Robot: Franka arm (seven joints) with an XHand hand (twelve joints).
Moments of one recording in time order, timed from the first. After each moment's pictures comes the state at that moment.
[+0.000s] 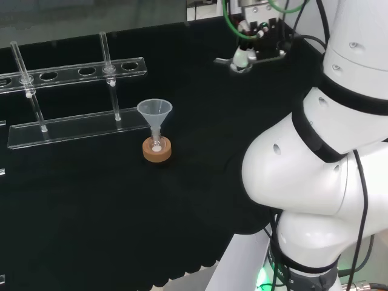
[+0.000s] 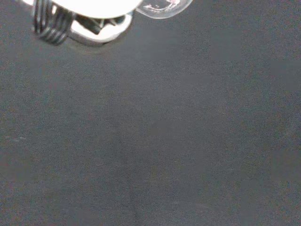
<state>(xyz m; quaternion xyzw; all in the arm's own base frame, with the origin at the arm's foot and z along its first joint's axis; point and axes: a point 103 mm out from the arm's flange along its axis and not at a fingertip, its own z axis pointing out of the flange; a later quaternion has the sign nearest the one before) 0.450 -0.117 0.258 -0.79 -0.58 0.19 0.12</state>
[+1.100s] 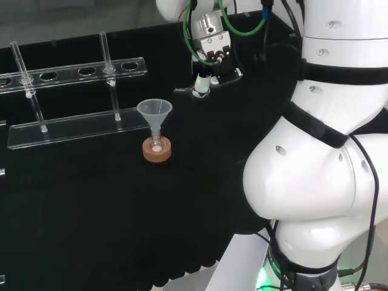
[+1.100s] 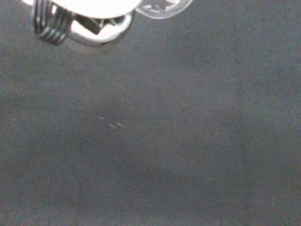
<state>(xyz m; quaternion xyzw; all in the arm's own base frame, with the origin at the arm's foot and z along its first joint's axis) 0.511 -0.042 0.168 -0.70 -0.67 0.23 0.12</state>
